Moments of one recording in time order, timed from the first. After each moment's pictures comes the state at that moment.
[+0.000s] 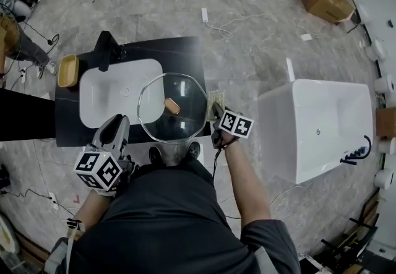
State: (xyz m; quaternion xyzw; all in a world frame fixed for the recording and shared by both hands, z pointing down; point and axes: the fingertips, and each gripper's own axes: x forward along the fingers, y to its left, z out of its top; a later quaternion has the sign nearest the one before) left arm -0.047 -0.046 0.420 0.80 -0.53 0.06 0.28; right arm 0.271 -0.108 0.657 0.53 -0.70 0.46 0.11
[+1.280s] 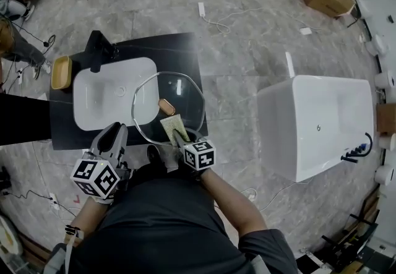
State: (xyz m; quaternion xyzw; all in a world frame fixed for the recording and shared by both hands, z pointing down) left arm -0.033 -0.040 0.445 0.80 -0.52 0.09 0.30; right arm 0.122 -0.013 0.662 0.39 -0.81 0.39 0.17
